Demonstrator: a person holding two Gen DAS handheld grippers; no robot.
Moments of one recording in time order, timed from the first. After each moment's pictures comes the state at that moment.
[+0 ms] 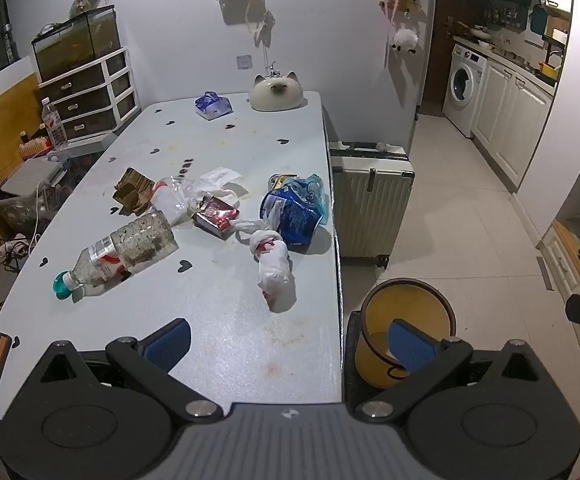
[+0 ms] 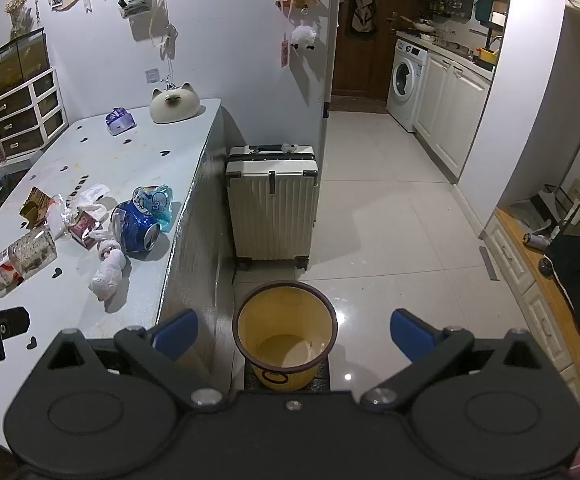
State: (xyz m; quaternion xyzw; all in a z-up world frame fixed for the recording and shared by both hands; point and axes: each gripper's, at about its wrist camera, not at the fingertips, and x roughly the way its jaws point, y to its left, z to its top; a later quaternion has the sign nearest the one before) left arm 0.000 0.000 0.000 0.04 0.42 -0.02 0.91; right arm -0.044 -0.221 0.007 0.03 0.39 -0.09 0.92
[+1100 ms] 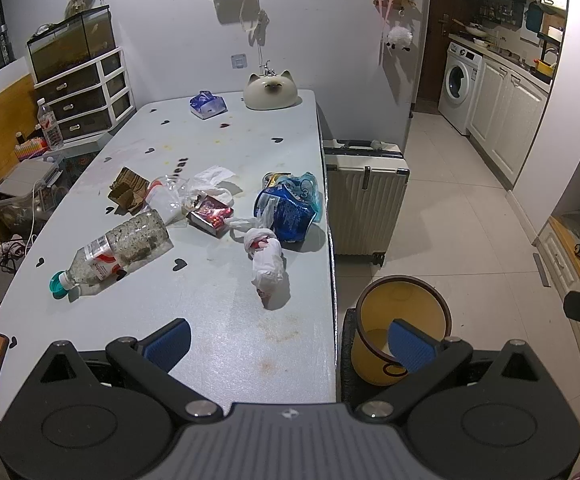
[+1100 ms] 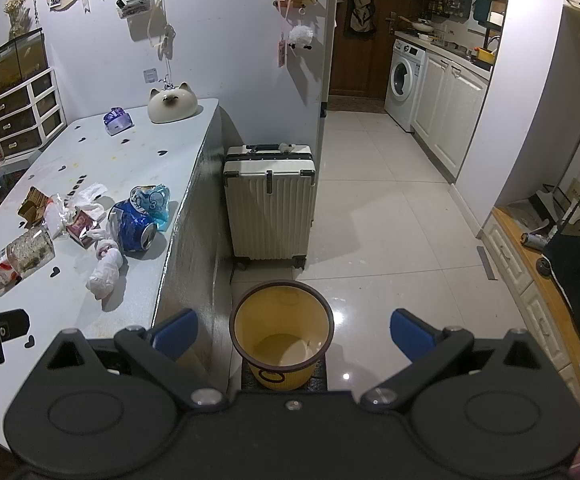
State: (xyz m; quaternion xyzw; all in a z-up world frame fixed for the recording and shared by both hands) left arm 0.000 -0.002 -0.001 0.04 0.42 -0.02 0.91; right arm -0.048 -0.225 0.008 0.03 0.39 -0.09 0.92
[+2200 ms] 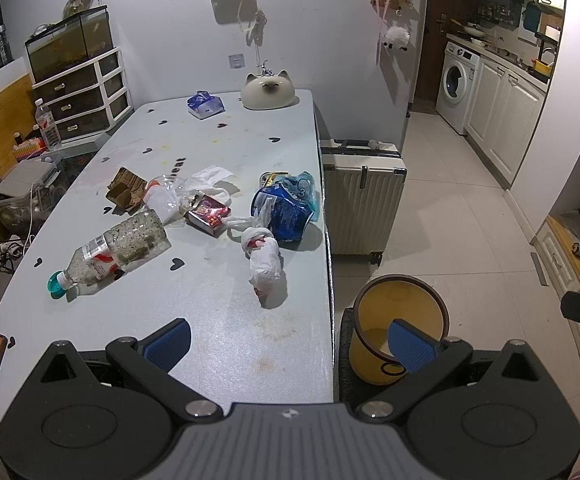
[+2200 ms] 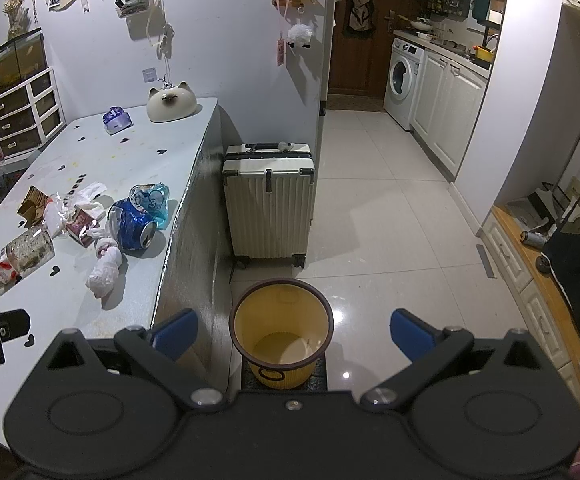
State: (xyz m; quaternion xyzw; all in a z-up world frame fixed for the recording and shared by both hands) left arm -0.001 -0.007 0.001 0.04 0.42 -0.02 0.91; right arm -0.049 -0.225 0.007 0.03 0.39 -0.09 0.92
